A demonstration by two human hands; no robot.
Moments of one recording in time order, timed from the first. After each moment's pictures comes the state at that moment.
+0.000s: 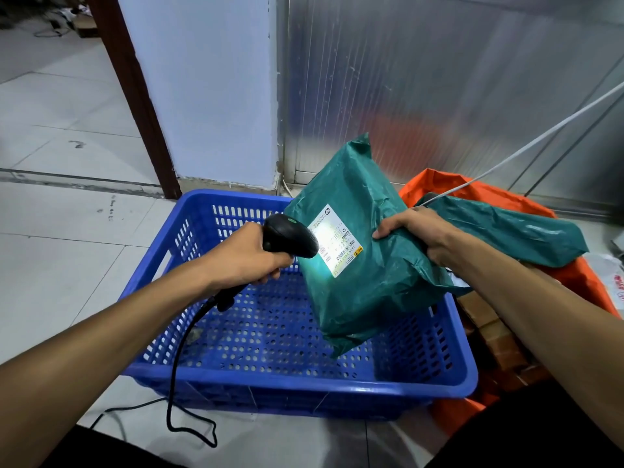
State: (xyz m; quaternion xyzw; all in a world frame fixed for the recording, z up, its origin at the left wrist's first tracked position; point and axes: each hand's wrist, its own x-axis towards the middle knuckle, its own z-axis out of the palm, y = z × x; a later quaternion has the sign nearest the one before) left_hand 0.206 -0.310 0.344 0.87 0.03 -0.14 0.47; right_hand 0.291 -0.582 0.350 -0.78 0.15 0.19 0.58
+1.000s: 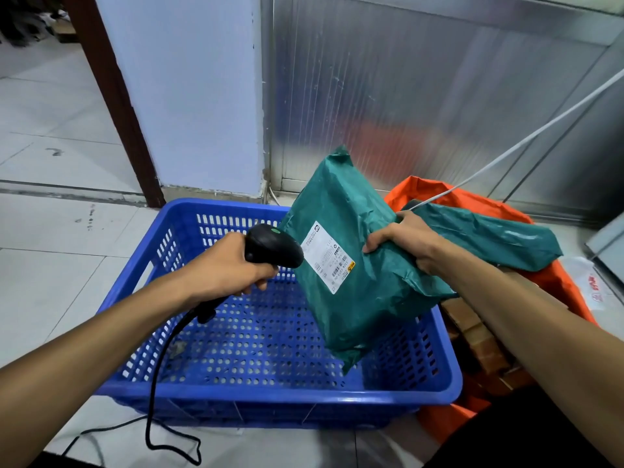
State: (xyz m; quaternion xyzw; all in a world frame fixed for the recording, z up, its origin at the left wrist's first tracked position) left_hand 0.207 -0.309 0.347 0.87 0.02 -0.14 0.46; right_hand 0.285 -0.587 0.354 -0.83 0.15 0.15 0.52
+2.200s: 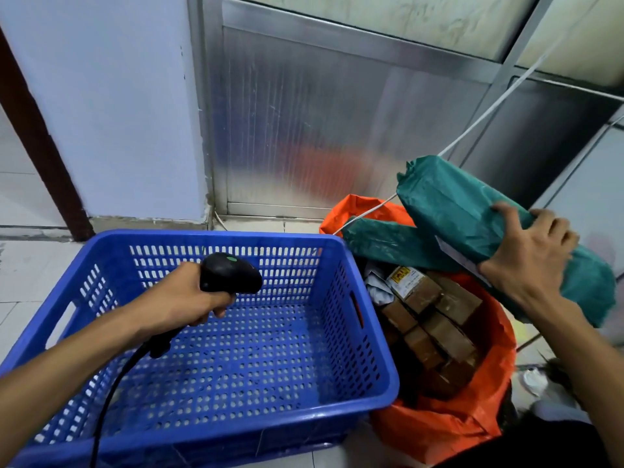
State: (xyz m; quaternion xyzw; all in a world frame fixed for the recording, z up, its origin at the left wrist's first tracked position) left_hand 0.214 -0.335 0.342 0.87 0.00 -0.16 0.46; right_hand 0.211 -0.793 0.398 -0.94 0.13 -0.30 -0.09
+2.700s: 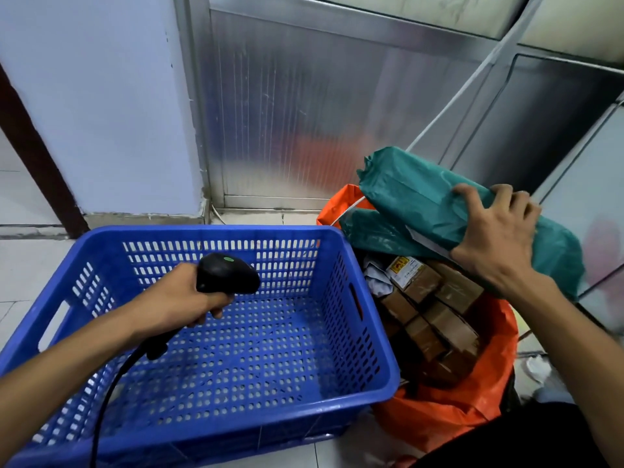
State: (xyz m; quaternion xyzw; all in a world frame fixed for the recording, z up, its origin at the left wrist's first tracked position) left_hand 0.218 -0.342 0.334 0.88 -0.01 -0.17 0.44; right_hand 0.233 -0.769 0.391 -0.95 0.07 -0.28 -0.12
